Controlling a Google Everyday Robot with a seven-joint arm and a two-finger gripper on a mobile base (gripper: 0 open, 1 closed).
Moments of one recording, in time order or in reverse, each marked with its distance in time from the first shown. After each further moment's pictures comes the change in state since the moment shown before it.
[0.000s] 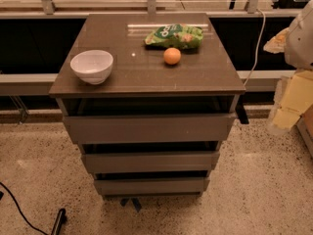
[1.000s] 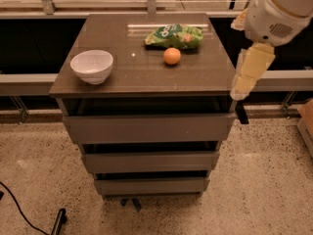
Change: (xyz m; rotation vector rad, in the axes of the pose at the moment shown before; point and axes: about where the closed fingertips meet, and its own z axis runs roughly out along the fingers) arm -0.058 -0.065 0.028 0.040 -0.082 -0.081
